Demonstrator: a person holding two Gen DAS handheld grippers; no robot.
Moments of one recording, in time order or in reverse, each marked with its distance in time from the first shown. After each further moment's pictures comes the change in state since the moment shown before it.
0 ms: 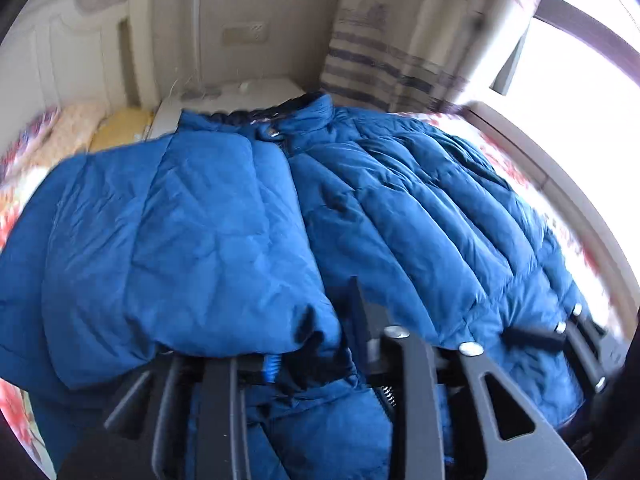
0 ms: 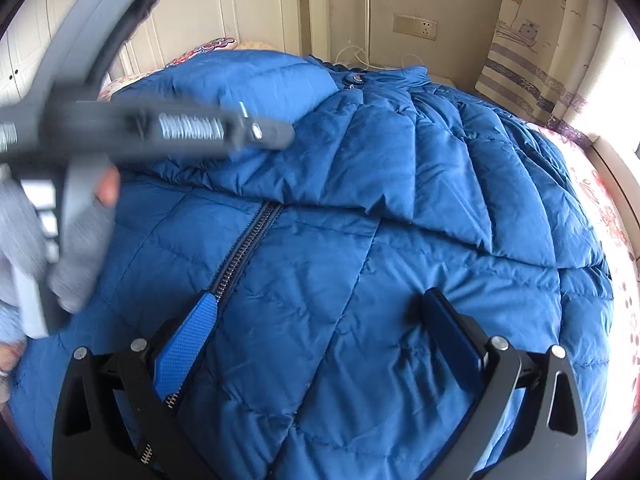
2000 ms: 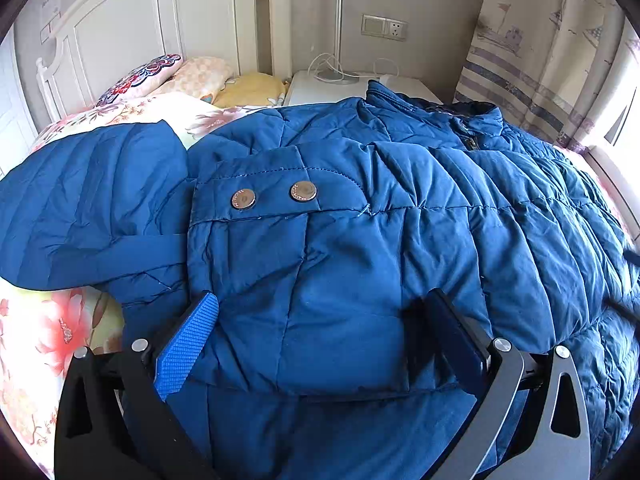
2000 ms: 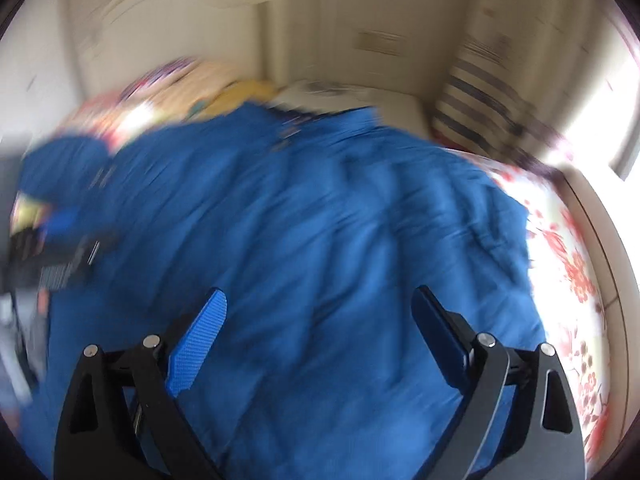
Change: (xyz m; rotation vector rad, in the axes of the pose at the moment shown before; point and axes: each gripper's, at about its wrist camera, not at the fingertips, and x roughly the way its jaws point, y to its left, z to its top) left arm -0.026 0.071 -0.048 -0.281 0.009 0.351; right arm 0.019 -0.025 0.052 -0.058 0.003 -0.111
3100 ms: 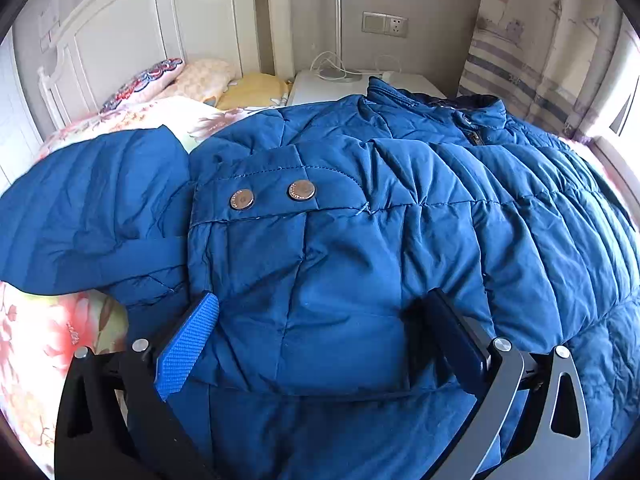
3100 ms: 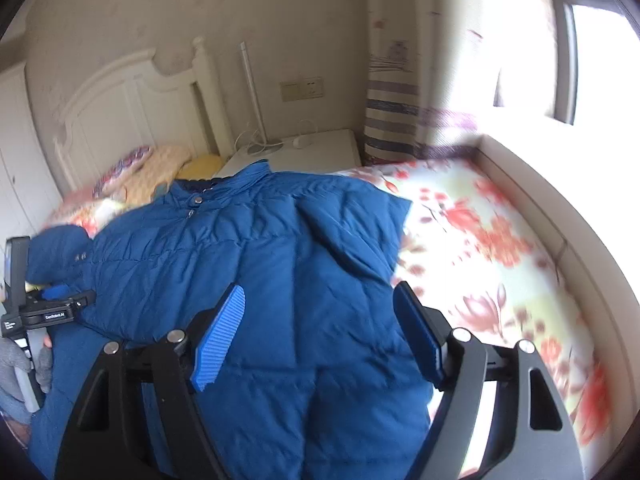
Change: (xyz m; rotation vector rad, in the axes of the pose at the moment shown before) left arm -0.001 -0.007 -0.003 0.031 -0.001 0.042; right arm -0.051 -0.116 -0.022 0.275 -0.205 -0.043
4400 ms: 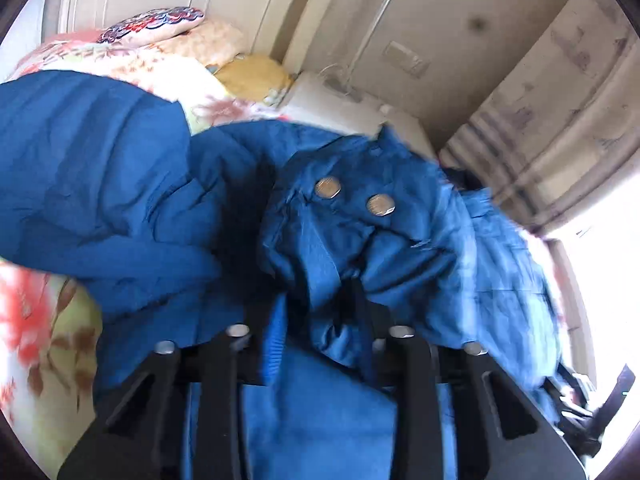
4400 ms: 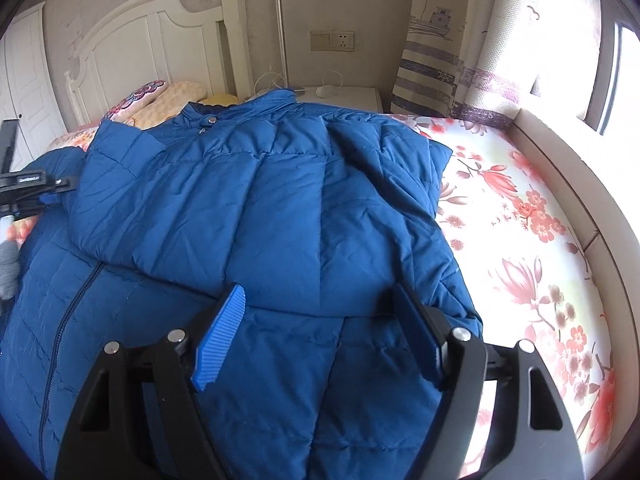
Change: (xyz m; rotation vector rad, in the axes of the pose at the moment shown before) left arm -0.015 0.056 0.029 -0.347 -0.008 -0.284; right arm 0.023 0.011 -0.047 -0.072 0.120 0.022
